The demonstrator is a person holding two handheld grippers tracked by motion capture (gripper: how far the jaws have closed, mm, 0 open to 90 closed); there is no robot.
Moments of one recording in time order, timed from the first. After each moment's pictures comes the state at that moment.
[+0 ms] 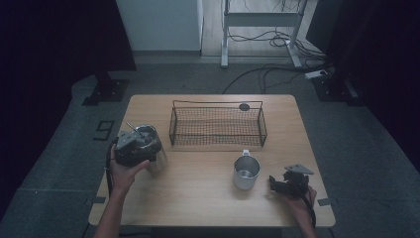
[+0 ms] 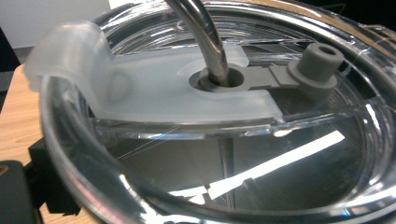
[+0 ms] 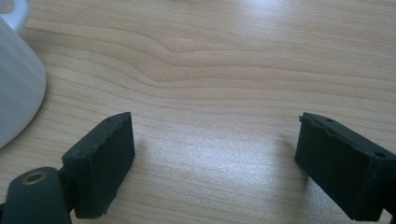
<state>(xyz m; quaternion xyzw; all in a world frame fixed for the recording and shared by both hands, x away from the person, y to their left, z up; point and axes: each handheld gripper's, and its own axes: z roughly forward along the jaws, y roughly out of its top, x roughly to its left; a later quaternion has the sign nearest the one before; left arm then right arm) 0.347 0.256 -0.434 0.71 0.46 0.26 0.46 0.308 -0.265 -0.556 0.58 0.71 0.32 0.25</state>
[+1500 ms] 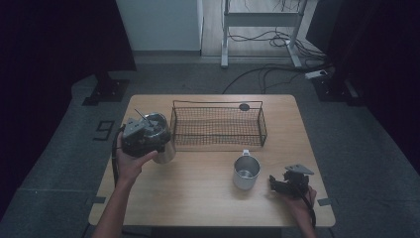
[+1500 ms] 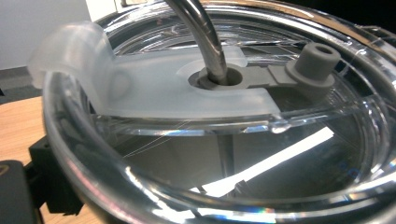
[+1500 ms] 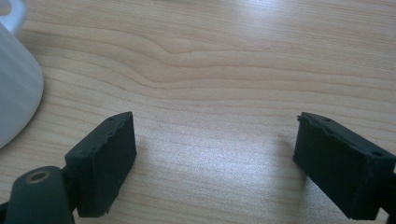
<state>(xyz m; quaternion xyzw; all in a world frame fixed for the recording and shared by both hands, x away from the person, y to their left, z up) 0.353 0.223 -0.389 0.72 0.44 0.26 0.48 0.307 -0.265 -0.555 0.58 0.71 0.32 0.25</state>
